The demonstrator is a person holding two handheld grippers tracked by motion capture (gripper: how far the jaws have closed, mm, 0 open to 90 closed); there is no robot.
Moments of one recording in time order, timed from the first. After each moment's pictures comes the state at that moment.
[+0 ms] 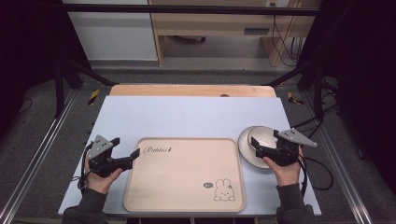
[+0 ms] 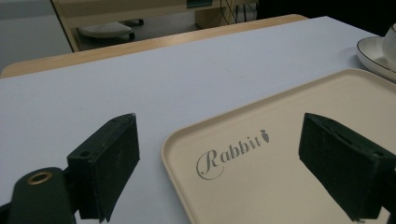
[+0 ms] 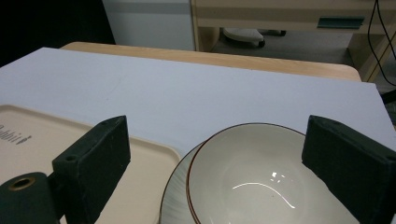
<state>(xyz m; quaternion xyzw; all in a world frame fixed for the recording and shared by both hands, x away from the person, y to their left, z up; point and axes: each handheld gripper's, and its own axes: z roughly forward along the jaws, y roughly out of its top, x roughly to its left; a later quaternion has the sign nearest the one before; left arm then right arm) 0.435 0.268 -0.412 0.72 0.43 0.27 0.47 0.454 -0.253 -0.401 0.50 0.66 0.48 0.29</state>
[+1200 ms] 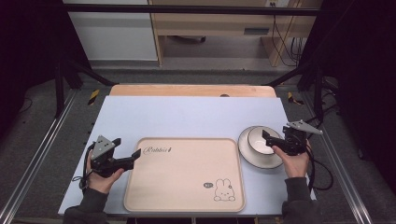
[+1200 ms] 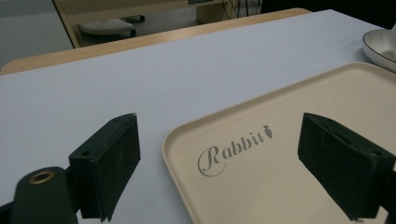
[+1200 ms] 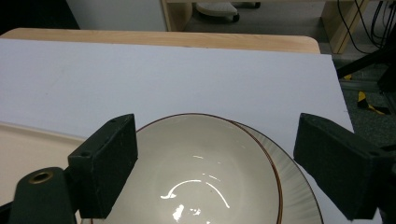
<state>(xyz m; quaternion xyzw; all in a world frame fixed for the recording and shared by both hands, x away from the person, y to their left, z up) 0.437 0.266 -0.416 0.73 0.43 0.27 0.47 0.490 -0.290 -0.411 0.55 0.66 0.43 0.28</state>
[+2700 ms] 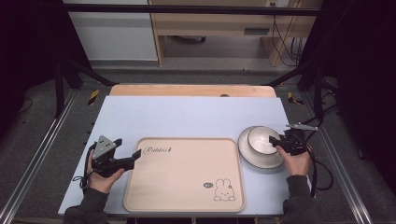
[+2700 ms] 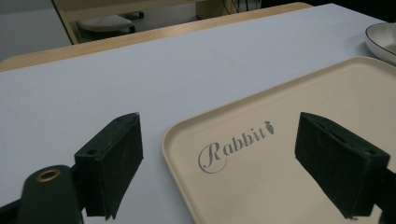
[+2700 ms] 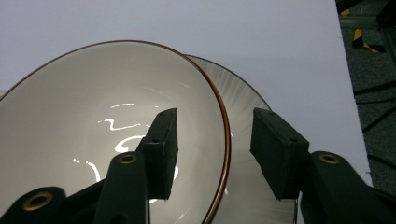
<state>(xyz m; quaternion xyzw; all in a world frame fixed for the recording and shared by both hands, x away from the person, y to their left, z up) 0.439 0.265 -0.419 0.73 0.43 0.27 0.46 0.512 -0.312 -0.445 0.61 0.68 0.34 0.22</state>
